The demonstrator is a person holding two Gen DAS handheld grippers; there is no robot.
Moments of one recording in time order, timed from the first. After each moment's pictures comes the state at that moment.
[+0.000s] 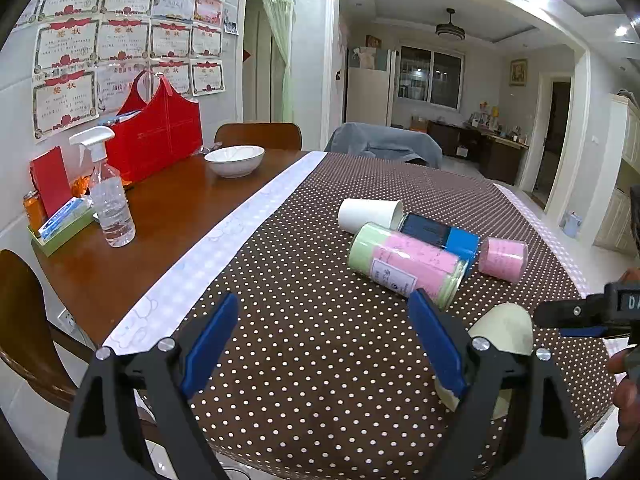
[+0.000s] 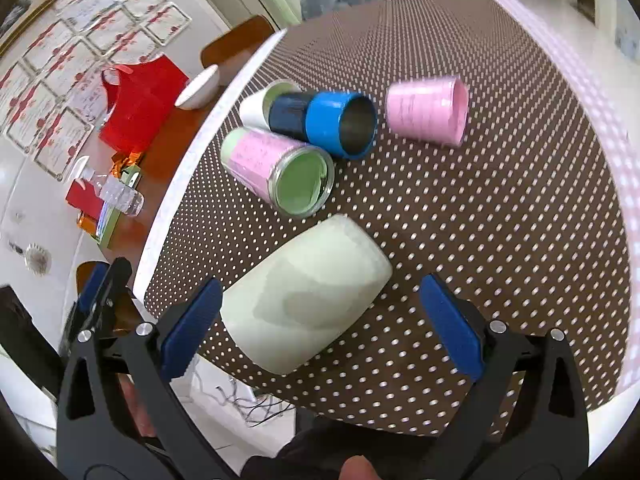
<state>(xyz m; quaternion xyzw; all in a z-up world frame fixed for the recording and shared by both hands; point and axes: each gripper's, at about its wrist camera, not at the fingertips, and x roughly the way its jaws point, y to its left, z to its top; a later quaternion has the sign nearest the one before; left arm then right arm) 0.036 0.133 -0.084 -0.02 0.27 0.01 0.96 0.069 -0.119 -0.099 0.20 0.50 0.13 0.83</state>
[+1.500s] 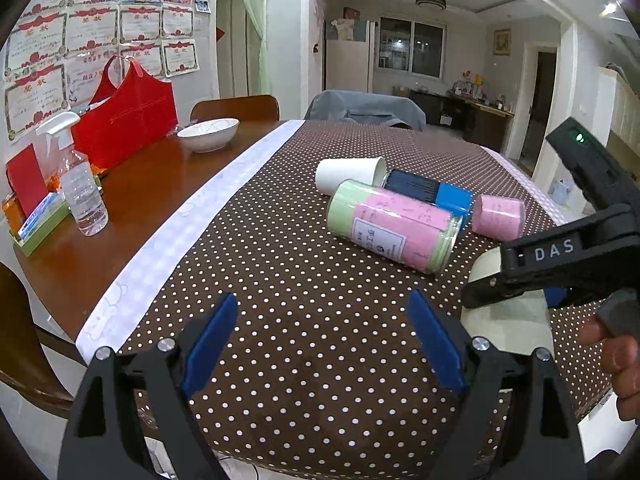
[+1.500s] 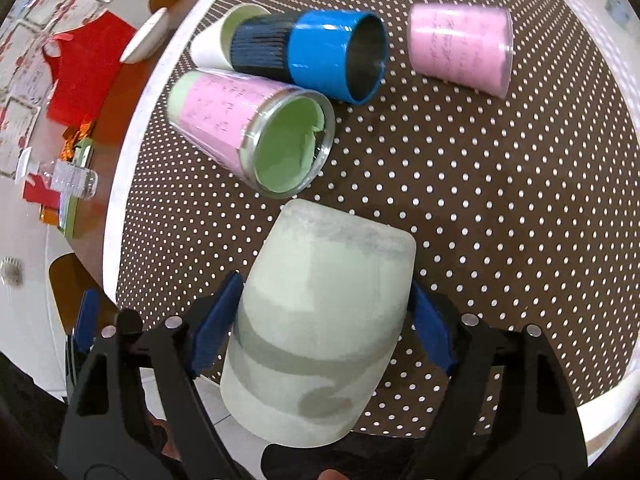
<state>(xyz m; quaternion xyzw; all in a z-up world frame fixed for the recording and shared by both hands) 0.051 0.115 -0.110 0.01 0.32 -0.02 0.95 0.114 -0.078 -0.120 0.17 0.60 0.09 0.78</state>
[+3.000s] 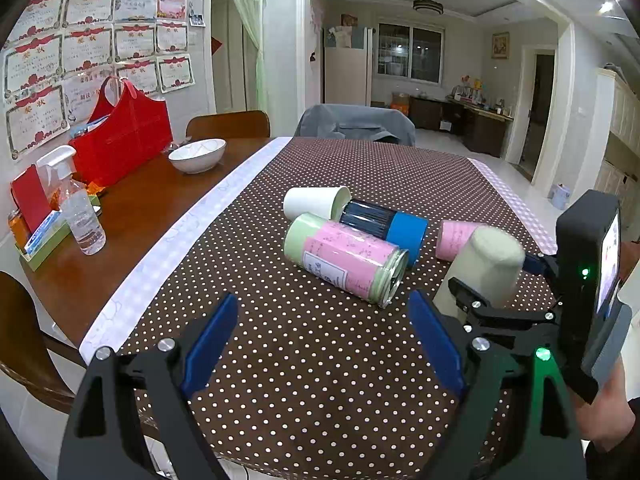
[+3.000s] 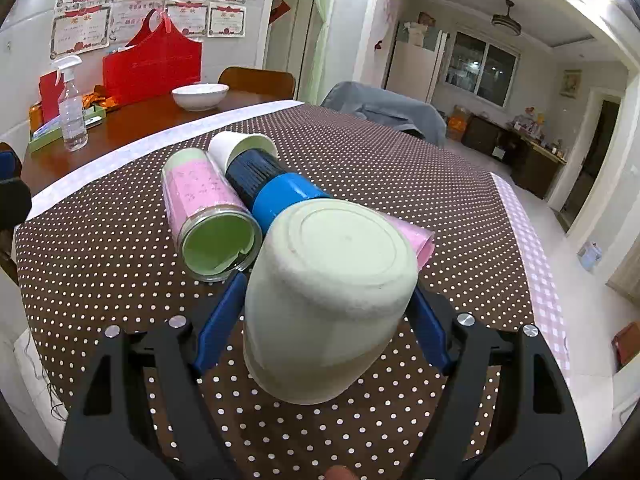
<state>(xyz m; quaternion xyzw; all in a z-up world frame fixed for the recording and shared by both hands) 0.045 0.063 -0.071 0.01 0.31 -0.02 0.95 0.087 -0.105 -0.116 -0.11 0.28 0.10 0.95</state>
